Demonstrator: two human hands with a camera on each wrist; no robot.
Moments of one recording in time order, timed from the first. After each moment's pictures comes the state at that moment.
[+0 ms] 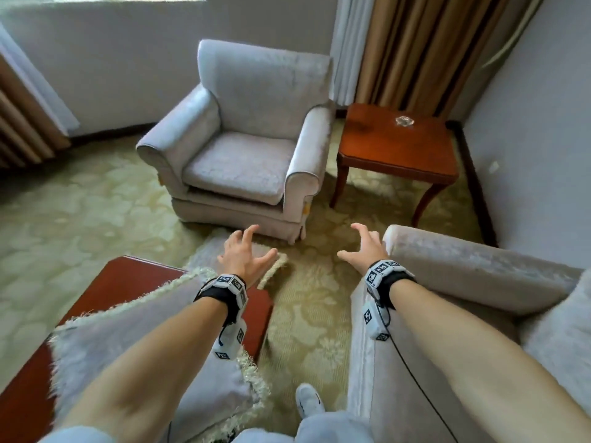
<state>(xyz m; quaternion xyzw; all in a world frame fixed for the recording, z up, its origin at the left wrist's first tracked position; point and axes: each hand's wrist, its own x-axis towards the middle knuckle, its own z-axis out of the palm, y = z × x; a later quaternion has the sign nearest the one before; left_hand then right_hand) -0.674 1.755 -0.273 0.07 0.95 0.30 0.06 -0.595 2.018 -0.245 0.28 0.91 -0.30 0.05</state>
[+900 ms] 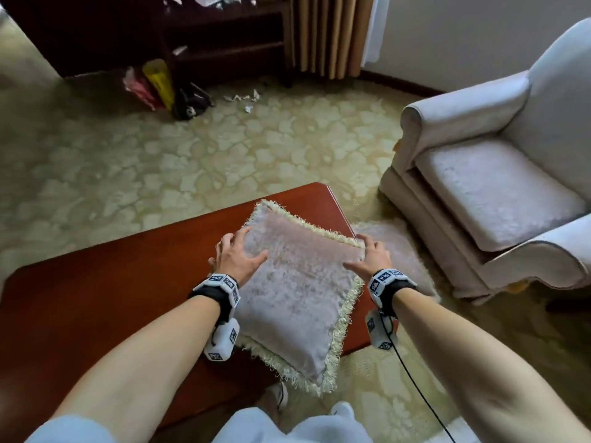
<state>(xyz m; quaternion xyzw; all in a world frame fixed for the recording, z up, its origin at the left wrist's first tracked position) -0.527 1.486 -0.308 -0.44 0.86 0.26 -0.01 -0.720 1.713 -0.319 -0.16 0.92 -0.22 0.29</state>
